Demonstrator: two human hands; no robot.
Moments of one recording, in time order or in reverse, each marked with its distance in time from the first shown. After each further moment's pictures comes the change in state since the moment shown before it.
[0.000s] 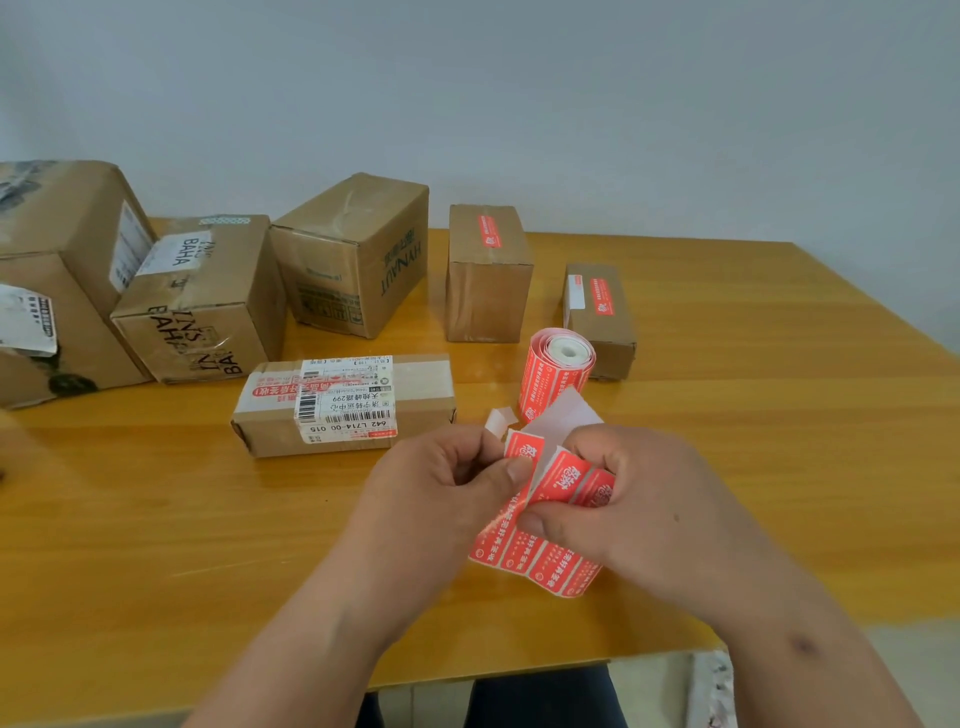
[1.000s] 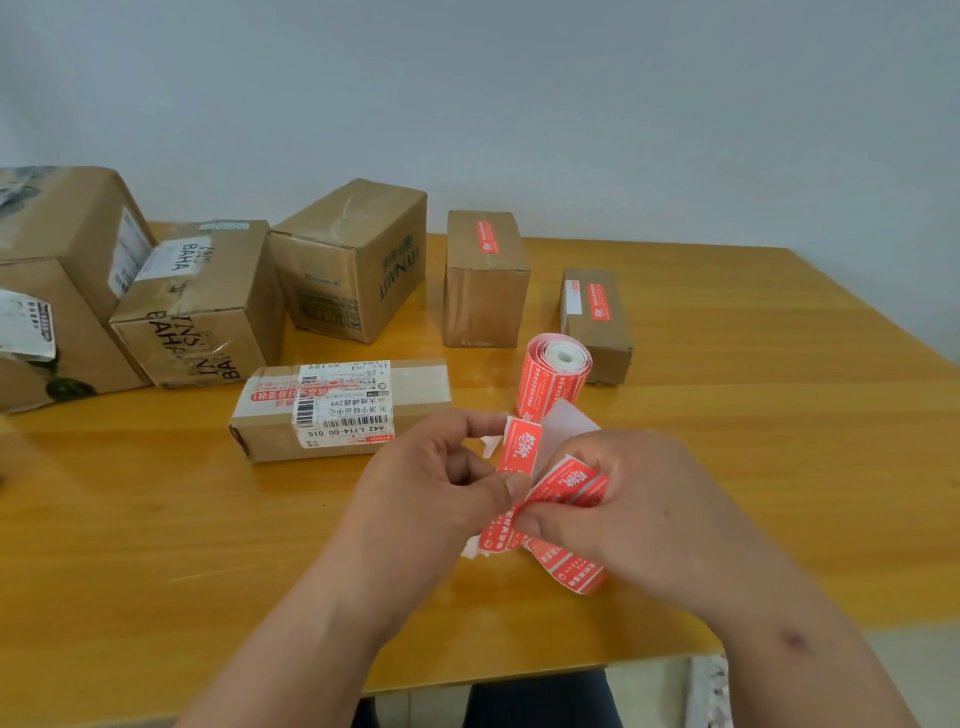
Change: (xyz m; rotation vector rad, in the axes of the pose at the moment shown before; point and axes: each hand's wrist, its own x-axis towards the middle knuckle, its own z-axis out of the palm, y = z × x) left_hand 0.005 -0.002 -0.001 -0.087 0.003 0.033; right_hand 0.002 -0.001 -0.003 -0.036 -0.020 0.003
